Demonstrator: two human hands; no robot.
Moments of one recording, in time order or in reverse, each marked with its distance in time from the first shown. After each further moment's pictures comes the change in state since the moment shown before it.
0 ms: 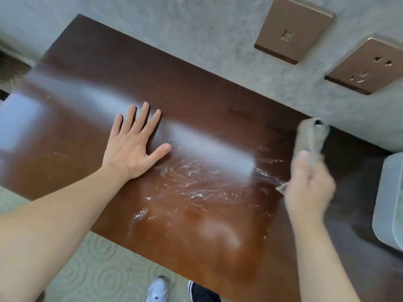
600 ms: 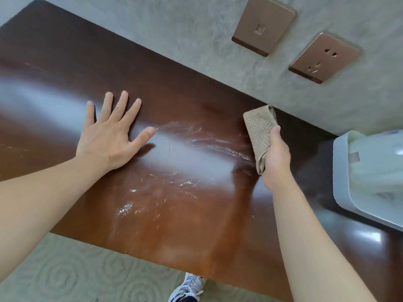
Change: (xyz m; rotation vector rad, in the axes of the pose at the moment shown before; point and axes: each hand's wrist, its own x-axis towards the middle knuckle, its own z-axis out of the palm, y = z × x) left_hand 0.000 -0.005 0.014 -0.062 0.098 0.019; right_hand 0.008 -0.015 0.029 0.498 -0.135 0.627
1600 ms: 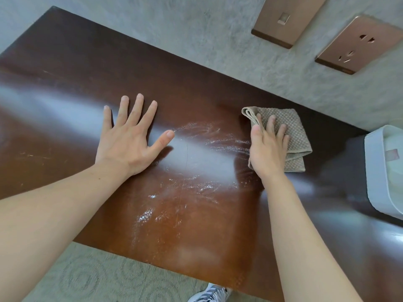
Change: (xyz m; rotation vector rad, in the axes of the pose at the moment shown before) left_hand 0.000 0.003 -0.002 0.008 0.011 0.004; right_hand 0.005 0.031 0.050 -1.057 -0.072 -0.498
